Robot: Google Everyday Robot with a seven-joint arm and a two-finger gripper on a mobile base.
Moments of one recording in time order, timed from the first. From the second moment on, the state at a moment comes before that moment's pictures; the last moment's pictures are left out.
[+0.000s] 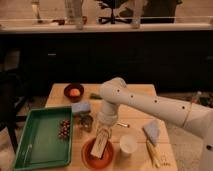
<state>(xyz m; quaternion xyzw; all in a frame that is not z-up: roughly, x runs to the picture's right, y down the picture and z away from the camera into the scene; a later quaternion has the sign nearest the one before) 0.000 0.225 0.714 -0.35 -0.36 -0.50 0.71</state>
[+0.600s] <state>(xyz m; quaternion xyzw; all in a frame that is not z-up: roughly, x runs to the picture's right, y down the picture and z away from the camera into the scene) -0.008 0.247 0.721 -0.37 -0.34 -0.51 0.70</state>
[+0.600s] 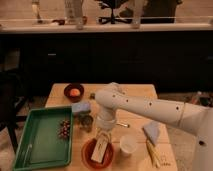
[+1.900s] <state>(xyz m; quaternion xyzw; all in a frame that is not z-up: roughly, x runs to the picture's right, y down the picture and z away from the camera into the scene) -0.014 0.255 0.719 -0.38 -0.34 -0.51 0.69</state>
